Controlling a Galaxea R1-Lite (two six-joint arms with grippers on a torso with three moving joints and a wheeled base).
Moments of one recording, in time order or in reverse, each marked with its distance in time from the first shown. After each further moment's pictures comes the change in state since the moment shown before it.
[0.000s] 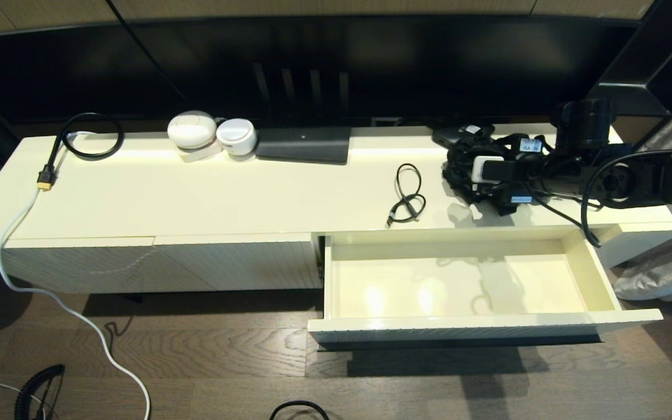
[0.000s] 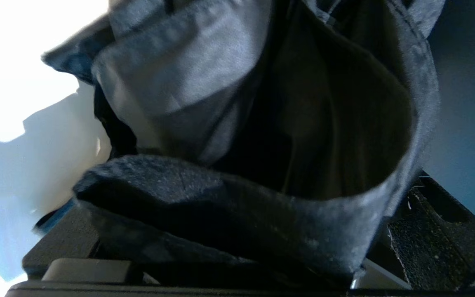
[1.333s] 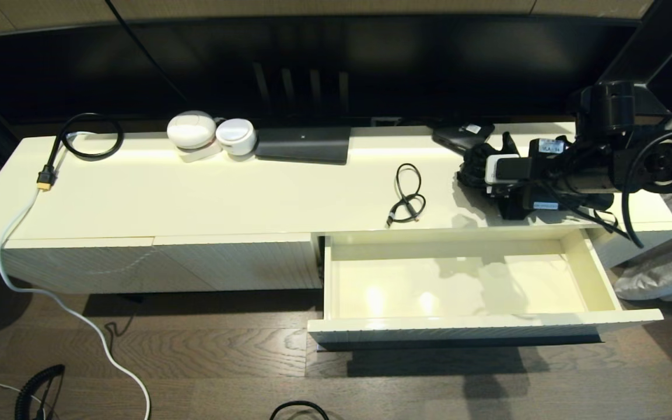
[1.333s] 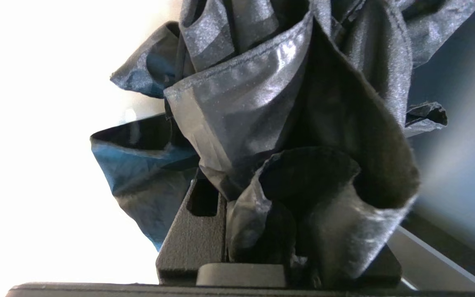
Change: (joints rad) left arm 0.000 0.000 0.000 0.000 0.000 0.000; right arm 0.027 -0.158 0.050 0.259 -0.111 0.032
